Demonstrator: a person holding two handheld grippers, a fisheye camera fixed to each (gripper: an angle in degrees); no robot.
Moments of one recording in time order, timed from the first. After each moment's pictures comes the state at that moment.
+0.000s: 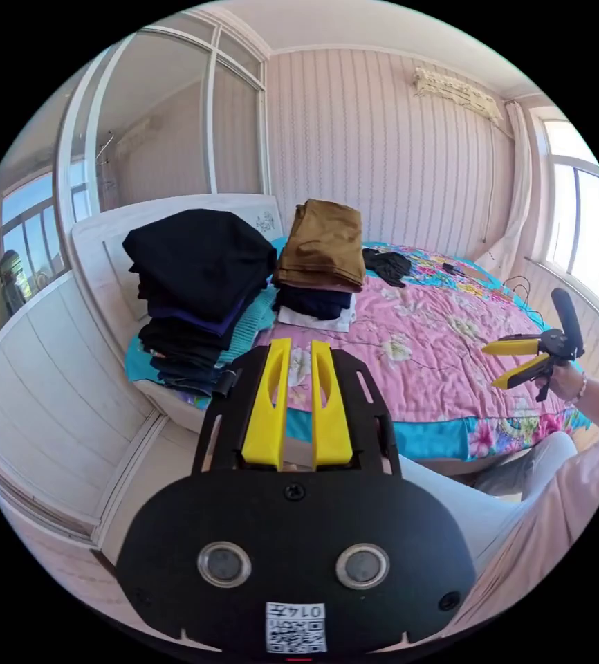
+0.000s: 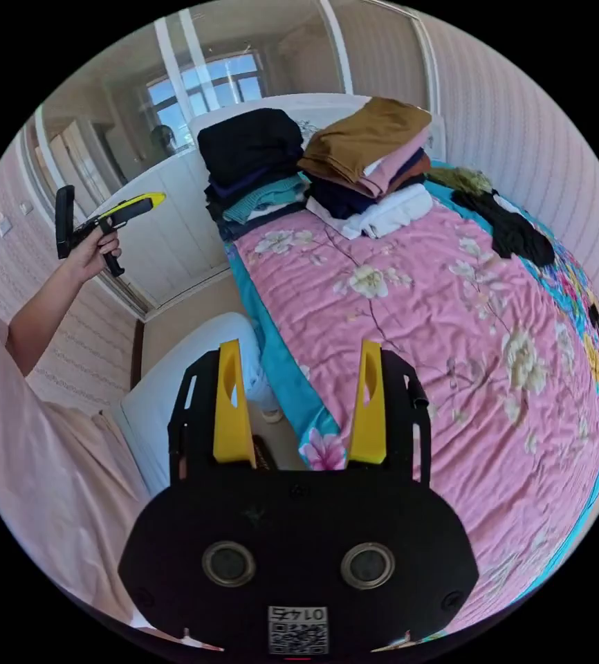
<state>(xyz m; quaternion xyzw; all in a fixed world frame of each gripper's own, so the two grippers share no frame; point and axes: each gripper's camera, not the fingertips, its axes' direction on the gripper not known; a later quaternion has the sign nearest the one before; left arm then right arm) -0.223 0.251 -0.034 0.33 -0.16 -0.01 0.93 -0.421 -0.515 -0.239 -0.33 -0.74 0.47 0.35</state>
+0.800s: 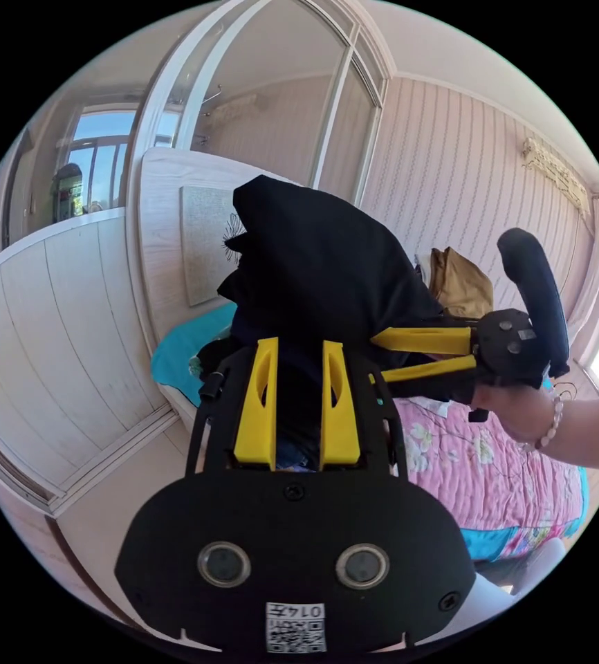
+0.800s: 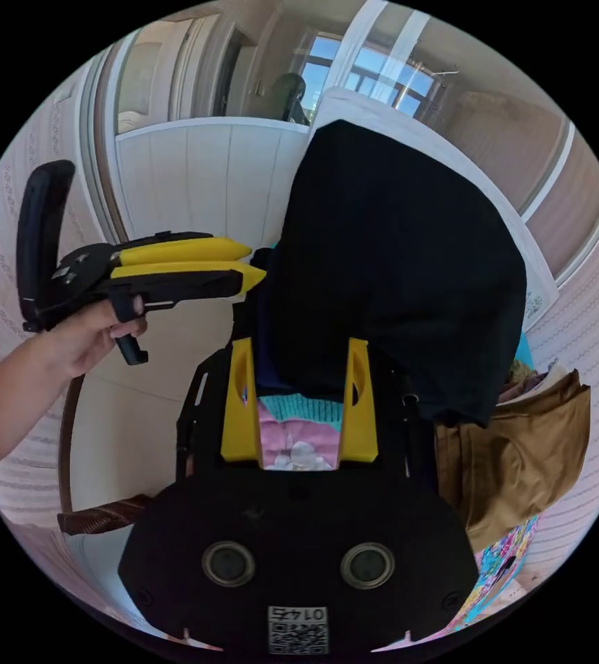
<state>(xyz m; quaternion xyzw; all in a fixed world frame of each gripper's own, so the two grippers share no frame) -0.451 0.191 -0.040 0.38 -0.16 -0.16 0.90 -0.552 -0.881 -0.078 -0.18 -0.79 0.33 0.49</state>
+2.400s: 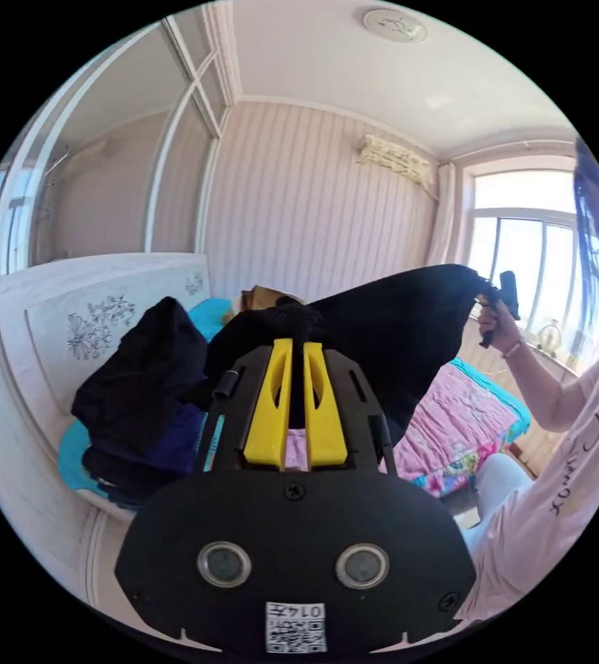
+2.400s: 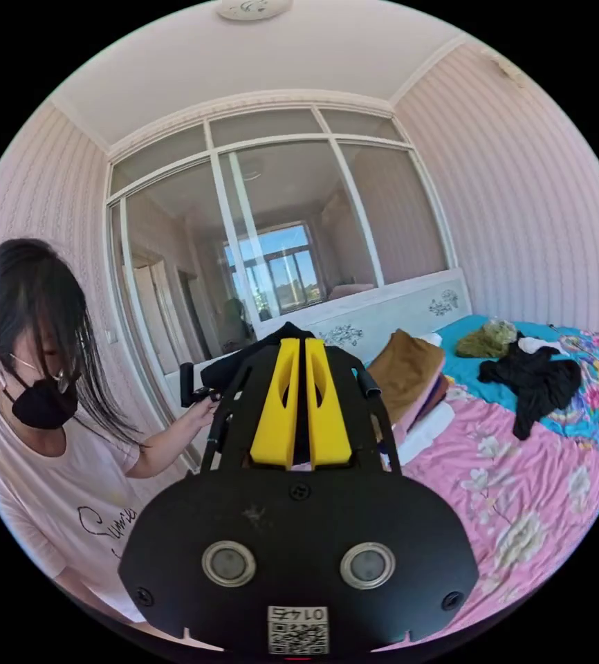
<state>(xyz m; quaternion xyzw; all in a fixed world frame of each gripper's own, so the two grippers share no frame) -0.237 0.083 -0.069 0.43 0.04 0.13 0.89 -0.173 -0.226 -0.075 -0.18 -0.53 0.76 0.34</state>
